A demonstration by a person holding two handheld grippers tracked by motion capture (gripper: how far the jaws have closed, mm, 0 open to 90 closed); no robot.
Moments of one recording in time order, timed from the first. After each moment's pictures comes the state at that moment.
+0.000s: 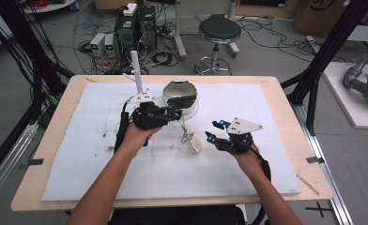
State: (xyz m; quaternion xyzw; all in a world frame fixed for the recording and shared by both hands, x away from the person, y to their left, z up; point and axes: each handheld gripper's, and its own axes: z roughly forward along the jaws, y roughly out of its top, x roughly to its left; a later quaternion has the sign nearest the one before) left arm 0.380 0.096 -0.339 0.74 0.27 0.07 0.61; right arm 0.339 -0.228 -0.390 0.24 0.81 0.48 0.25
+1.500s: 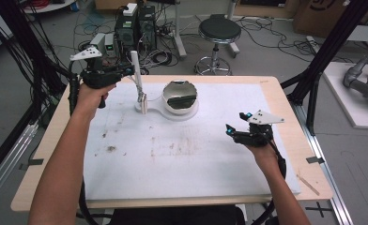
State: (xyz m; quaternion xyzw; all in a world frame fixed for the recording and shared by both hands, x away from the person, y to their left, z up) left arm 0.447 0.216 -0.275 0.70 0.33 0.17 0.61; right arm 0.351 -0.279 -0.381 0.34 0.78 0.44 0.28
